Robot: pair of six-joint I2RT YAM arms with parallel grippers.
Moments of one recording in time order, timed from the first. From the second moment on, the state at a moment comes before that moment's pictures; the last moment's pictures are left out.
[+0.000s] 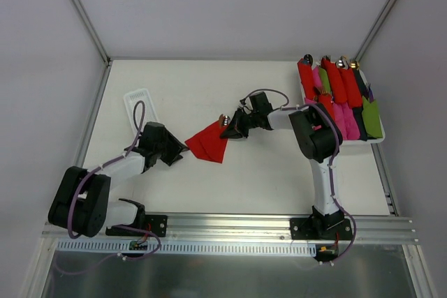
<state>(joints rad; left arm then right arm) -0.29 1.25 0.43 -0.05 0.10 -1.09 0.48 2.19 1.26 0.05 -0.81 0.96</state>
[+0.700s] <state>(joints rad) -0.25 1.71 0.49 0.60 0.40 -1.24 0.49 2.19 1.29 -0.01 -0.80 0.89</state>
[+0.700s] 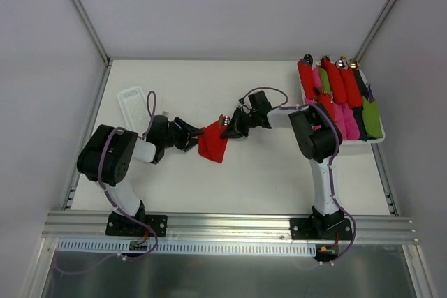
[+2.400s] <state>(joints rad) -0.19 1.69 0.38 0.75 0.53 -1.25 0.49 2.19 1.30 -0.06 -0.80 0.85</state>
